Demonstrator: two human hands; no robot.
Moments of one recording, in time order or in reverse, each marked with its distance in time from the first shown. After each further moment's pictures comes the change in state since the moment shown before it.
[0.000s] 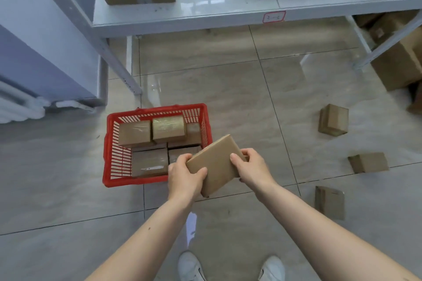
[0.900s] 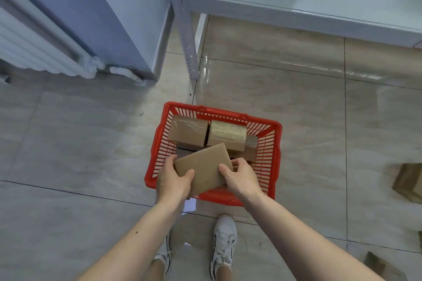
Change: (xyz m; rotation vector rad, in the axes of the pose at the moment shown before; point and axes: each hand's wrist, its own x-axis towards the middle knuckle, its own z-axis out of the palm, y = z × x) left_hand 0.182 -0.103 -0.141 -0.132 0.182 -0.275; right_hand 0.099 -0.104 0.234 -0.275 -0.258 0.004
